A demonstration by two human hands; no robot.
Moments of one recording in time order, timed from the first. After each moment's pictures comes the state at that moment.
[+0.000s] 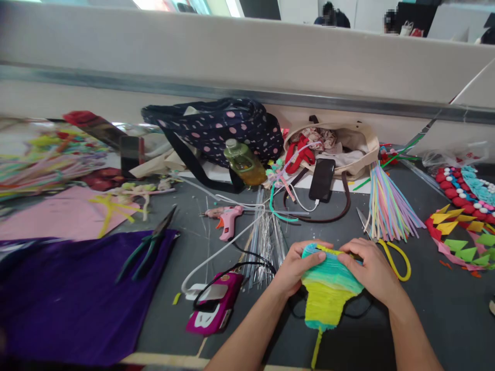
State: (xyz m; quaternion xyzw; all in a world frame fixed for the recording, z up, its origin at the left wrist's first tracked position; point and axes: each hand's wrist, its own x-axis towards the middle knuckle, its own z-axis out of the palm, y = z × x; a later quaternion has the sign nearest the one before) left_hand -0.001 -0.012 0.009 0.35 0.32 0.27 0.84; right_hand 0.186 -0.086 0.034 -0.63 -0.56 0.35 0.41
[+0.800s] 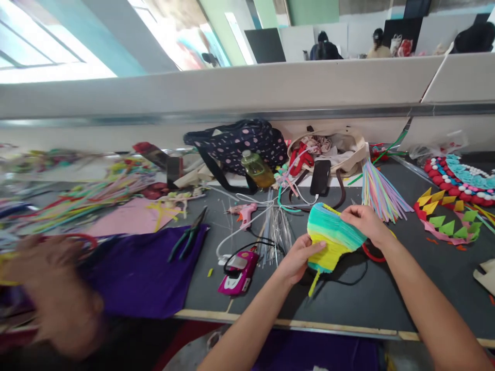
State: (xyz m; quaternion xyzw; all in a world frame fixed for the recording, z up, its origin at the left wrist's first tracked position) left_hand 0.008 -0.054 0.018 0.38 0.31 0.27 0.83; right_hand 0.215 -0.081 0.048 -0.56 -0.44 0.50 0.50
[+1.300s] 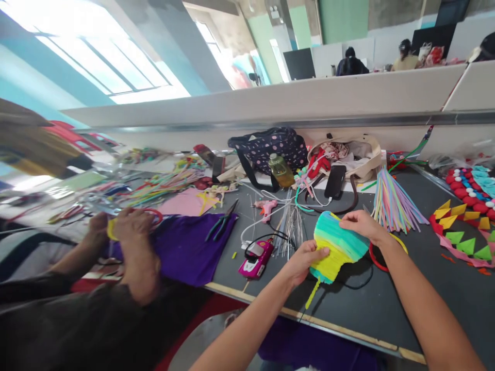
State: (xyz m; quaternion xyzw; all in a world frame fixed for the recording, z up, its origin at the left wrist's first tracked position) left_hand -0.003 -0.071 0.008 0.40 0.35 0.26 0.81; right_hand 0.216 -0.054 0.027 -0.49 -0.51 0.57 0.41
